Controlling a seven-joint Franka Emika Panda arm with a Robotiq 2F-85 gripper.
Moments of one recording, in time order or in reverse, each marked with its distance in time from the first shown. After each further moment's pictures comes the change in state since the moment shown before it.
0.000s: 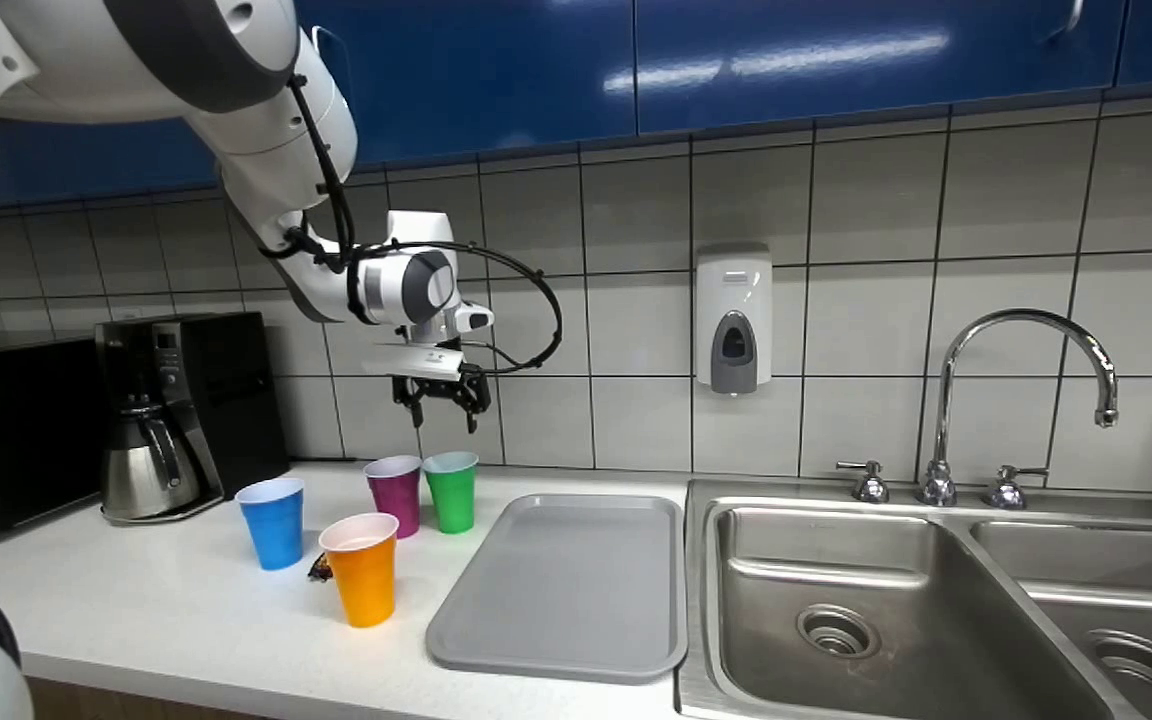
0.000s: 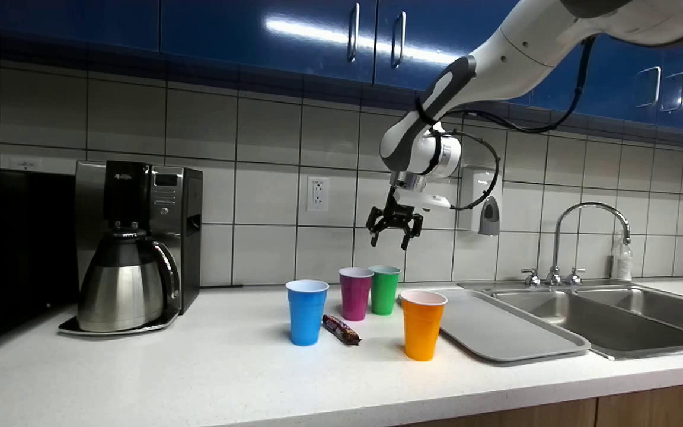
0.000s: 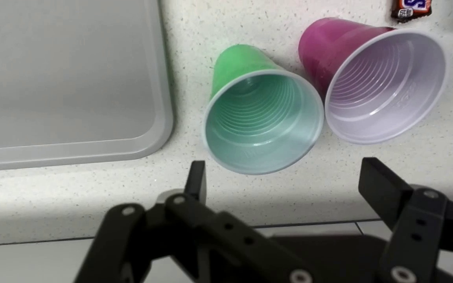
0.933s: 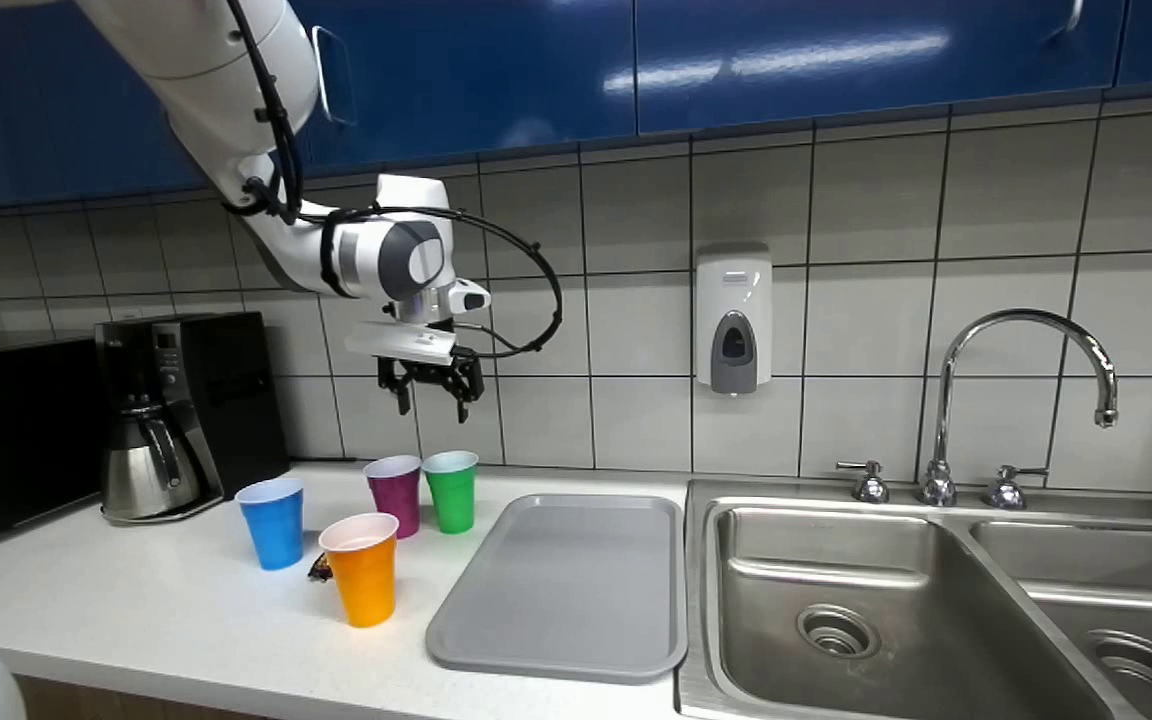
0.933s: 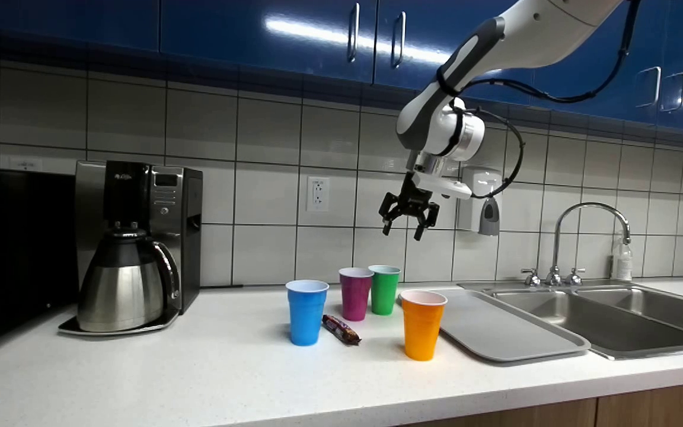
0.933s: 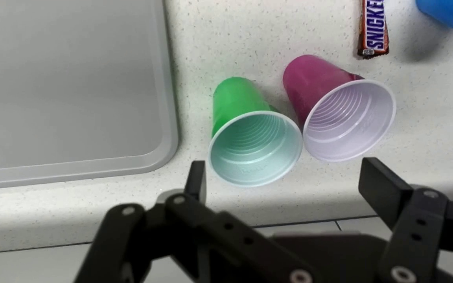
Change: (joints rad) arm -0.021 -0.199 0.000 -0.200 0.098 0.004 -0.089
